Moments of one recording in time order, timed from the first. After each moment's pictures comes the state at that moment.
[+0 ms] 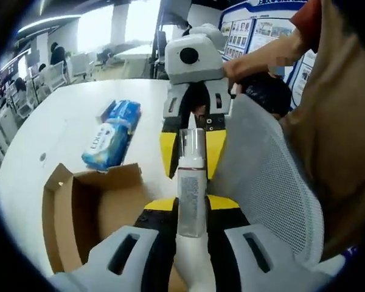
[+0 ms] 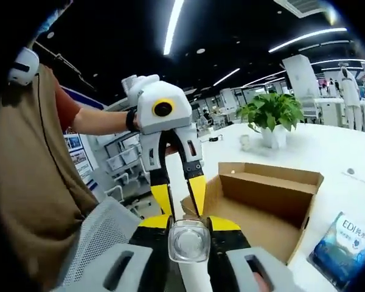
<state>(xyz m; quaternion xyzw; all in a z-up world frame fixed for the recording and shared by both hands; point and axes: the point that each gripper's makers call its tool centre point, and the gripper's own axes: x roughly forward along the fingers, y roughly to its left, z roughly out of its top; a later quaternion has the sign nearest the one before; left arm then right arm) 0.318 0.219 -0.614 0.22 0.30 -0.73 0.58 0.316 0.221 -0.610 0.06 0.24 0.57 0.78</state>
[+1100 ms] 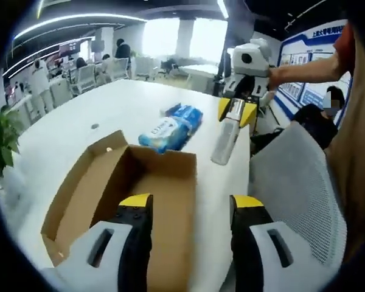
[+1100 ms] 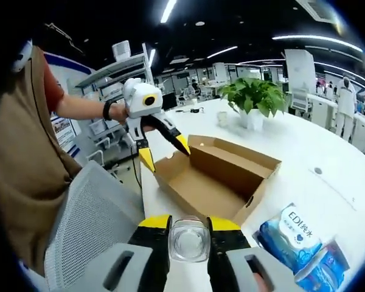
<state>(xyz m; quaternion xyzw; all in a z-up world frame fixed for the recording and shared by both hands) 0.383 0.268 -0.635 0.10 0.30 -0.55 0.77 0.343 0.126 -0.614 -0.07 0.30 0.52 0.79</state>
